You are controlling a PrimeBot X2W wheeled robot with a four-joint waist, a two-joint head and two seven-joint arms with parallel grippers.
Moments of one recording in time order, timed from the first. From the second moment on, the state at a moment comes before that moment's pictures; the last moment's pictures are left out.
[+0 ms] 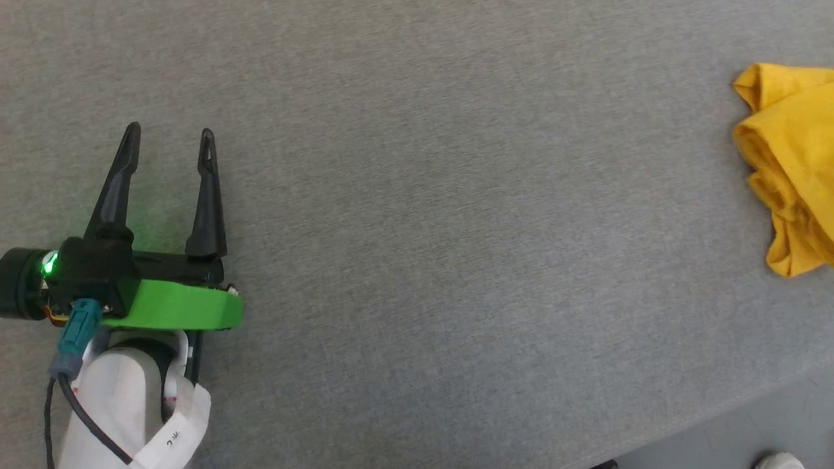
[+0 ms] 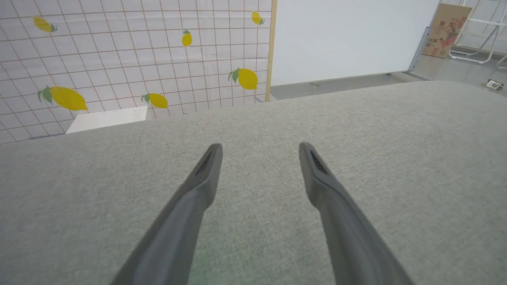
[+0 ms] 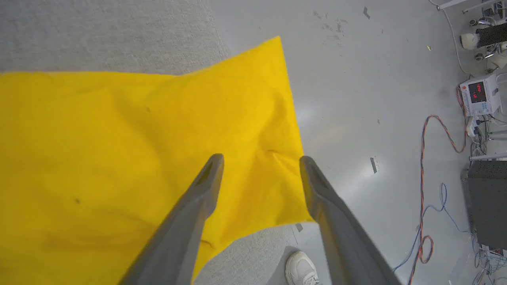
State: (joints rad) left arm -0.24 0.18 0.00 -0.22 -0.07 -0.06 -0.11; right arm -0.80 -0.57 -0.21 0.69 0.09 0.13 0.57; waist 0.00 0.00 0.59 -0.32
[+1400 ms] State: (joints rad) left arm -0.05 0.07 0.05 0.00 -0.22 0.10 -0.24; right arm -0.27 -0.05 0.02 0.17 0.25 0.13 -0.21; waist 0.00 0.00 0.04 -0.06
